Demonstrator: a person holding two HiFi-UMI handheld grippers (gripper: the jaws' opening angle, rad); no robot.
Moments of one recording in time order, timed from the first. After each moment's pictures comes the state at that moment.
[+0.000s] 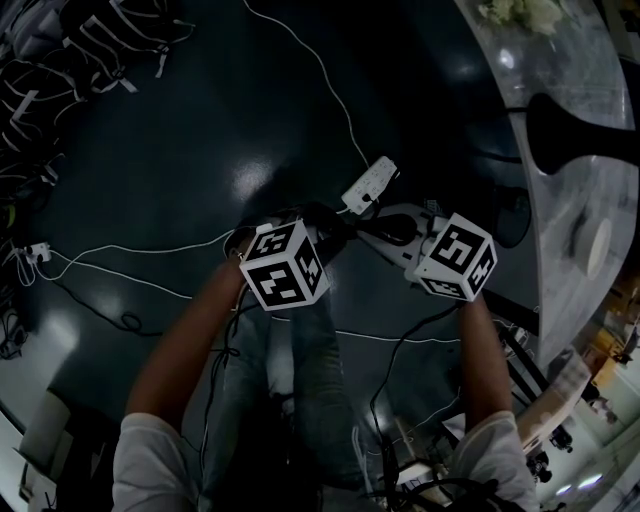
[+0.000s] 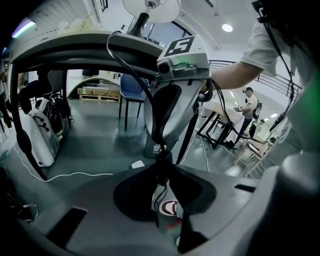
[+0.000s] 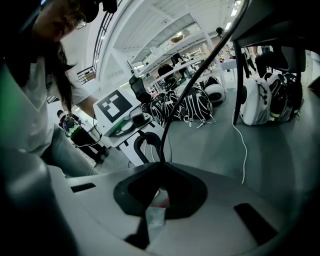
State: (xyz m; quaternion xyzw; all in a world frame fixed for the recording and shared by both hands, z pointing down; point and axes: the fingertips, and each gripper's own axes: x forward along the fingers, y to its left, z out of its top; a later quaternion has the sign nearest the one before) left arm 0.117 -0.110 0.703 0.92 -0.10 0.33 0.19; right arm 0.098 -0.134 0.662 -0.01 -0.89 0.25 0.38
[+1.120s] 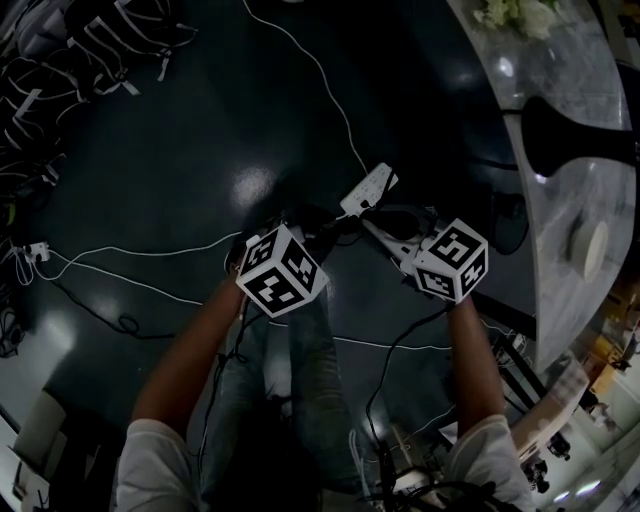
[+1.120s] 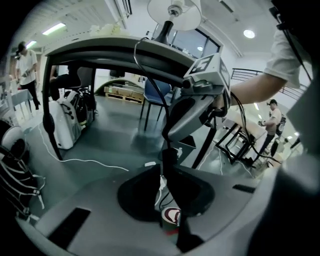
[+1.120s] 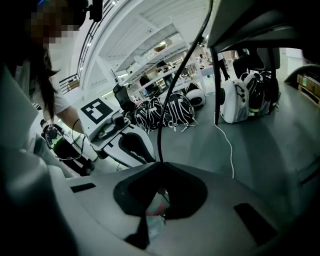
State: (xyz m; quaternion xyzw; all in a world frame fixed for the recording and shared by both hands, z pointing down) left arm 0.102 -0.129 0.709 0.89 -0.23 0.30 0.24; right arm 0.114 -0.159 0.679 0.09 -0.89 0.27 0.35
